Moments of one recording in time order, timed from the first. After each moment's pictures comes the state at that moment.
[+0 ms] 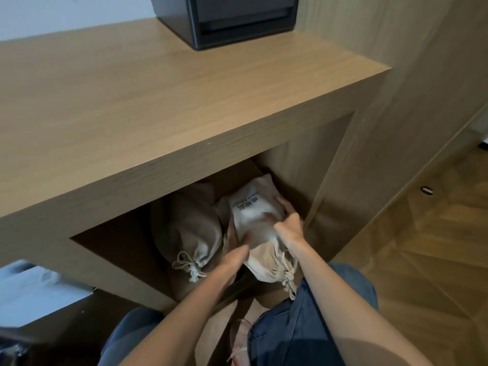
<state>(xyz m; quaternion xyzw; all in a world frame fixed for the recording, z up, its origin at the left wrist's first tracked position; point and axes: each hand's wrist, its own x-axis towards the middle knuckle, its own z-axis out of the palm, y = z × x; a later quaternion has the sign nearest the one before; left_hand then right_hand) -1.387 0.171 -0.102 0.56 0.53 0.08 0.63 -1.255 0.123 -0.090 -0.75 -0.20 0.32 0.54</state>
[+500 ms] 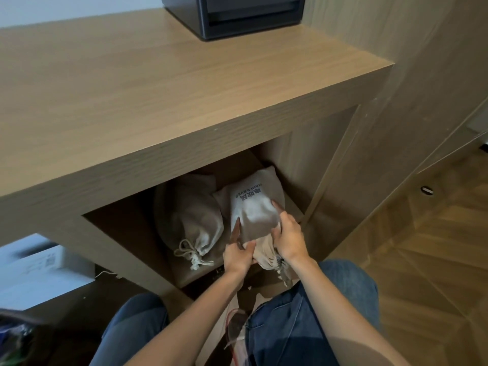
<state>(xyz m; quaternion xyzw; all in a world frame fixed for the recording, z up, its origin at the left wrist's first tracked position) -1.395 0.141 -0.110 0.51 0.52 0.21 0.65 -1.280 0.090 -0.087 -0.83 -0.36 0.24 0.35</state>
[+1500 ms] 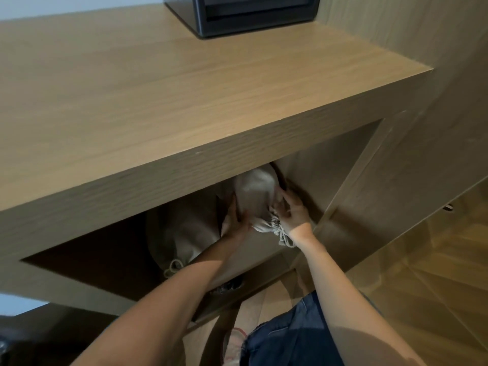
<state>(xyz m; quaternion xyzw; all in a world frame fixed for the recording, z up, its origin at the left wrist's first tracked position) -1.341 0.242 -0.131 0.66 0.50 0.22 0.52 -1.209 0.162 -0.106 -0.79 -0.38 0.23 0.42</state>
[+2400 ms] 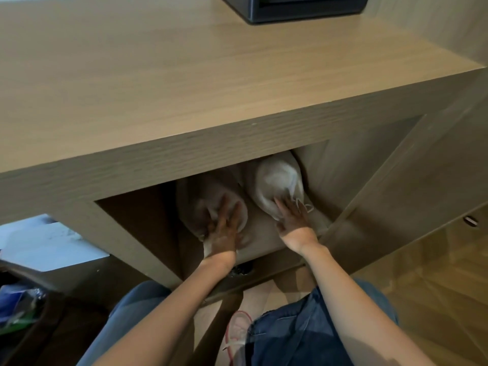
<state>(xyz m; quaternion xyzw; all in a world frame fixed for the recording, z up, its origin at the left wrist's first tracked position) -1.431 0.200 -0.106 0.84 0.51 -0.01 0.19 -1.242 0.151 -0.124 -0.80 -0.56 0.20 0.11</state>
